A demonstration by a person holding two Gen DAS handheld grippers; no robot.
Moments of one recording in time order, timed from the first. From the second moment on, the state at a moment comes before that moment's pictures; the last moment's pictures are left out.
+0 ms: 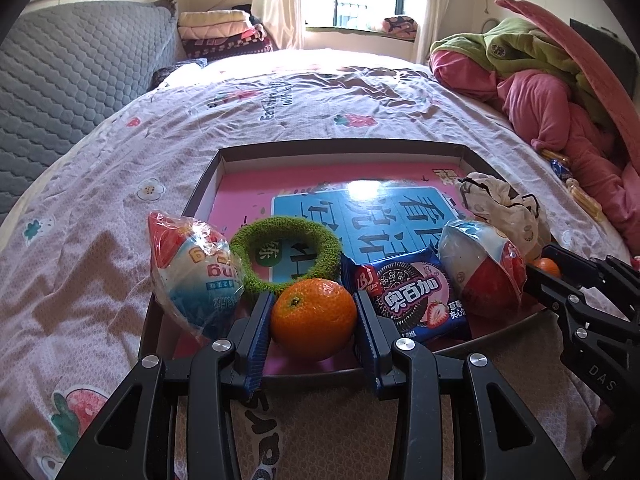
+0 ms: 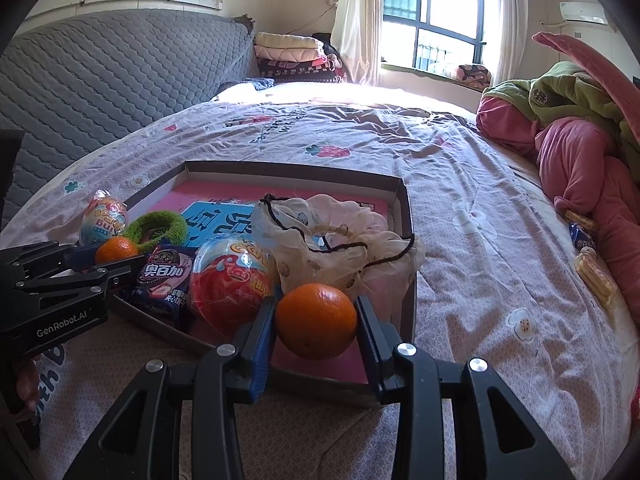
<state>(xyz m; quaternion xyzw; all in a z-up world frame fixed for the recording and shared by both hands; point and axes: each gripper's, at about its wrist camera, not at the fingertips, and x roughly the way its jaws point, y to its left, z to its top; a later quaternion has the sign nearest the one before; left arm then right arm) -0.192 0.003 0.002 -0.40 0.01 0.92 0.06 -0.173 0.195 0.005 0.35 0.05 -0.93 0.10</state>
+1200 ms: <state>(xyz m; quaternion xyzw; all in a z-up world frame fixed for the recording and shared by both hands) -0.154 -0.007 0.046 -0.32 -0.01 0.95 0.03 -0.147 0.205 0.048 0.29 -0.04 -0.95 0.09</state>
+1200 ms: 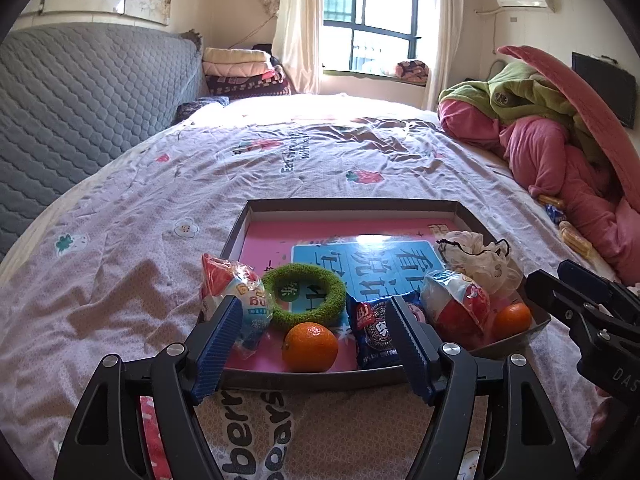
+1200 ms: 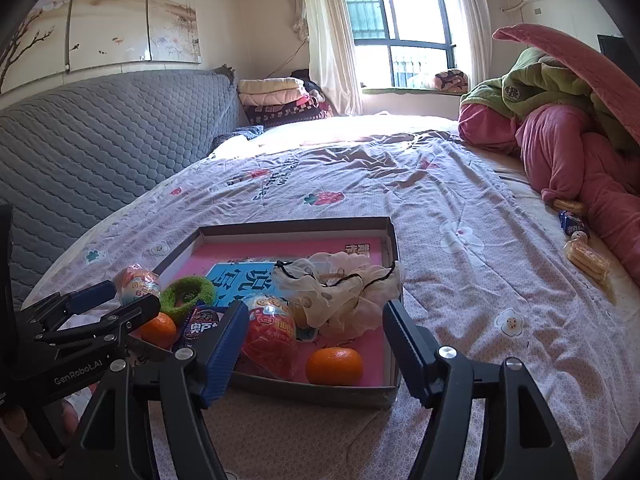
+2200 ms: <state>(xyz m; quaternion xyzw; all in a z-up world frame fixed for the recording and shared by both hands) -0.088 -0.008 0.036 -0.32 0.00 0.95 -0.01 -0.083 0.181 0.051 0.26 -0.03 -0.96 0.08</state>
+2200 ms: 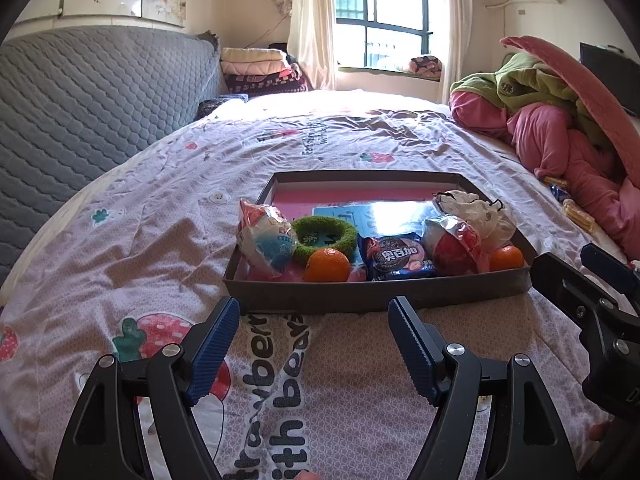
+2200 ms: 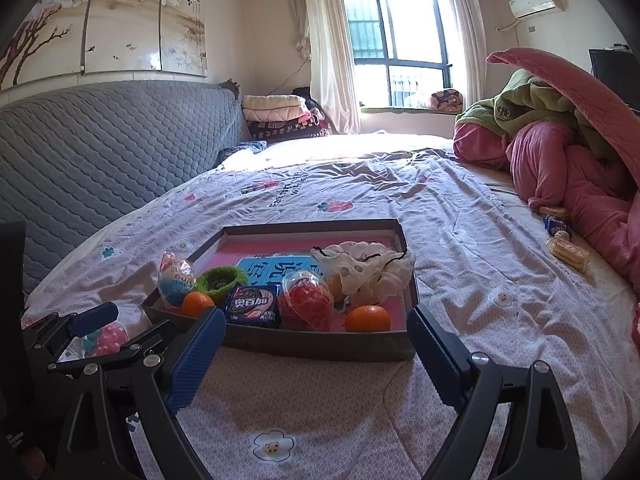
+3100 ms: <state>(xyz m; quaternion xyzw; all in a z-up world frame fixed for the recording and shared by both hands) -0.054 -0.016 0.000 -0.38 -0.01 0.92 0.01 -0.044 0.174 0.017 0.31 -0.01 -0.94 0.11</state>
